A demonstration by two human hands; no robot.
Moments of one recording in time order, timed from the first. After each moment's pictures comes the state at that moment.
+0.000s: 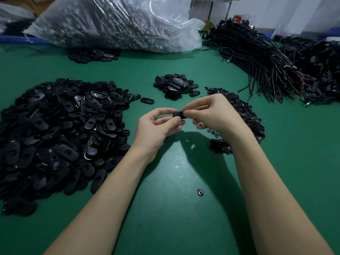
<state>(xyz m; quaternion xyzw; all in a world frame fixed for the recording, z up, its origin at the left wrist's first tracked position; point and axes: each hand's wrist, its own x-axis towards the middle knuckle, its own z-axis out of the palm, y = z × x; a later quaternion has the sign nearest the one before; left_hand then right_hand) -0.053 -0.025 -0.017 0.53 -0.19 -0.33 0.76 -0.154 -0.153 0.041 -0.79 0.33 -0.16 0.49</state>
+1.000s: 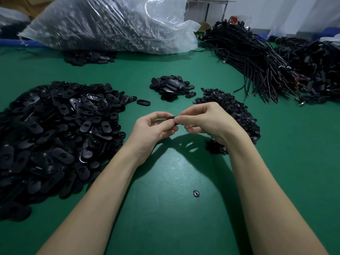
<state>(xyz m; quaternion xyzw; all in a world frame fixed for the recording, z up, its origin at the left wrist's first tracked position) -0.045 -0.021 -0.016 0.55 -0.23 -0.37 0.72 -0.159 -0.161 0.029 -0.73 0.30 -0.12 0.60</state>
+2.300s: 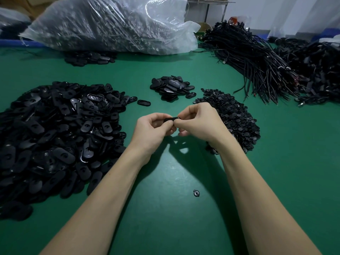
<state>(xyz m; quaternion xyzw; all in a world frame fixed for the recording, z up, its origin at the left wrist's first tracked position) -0.048 -0.027 -0.024 0.63 -0.24 -0.27 0.69 -0.148 -0.144 0.022 -0.79 0.33 -0.17 0.49</state>
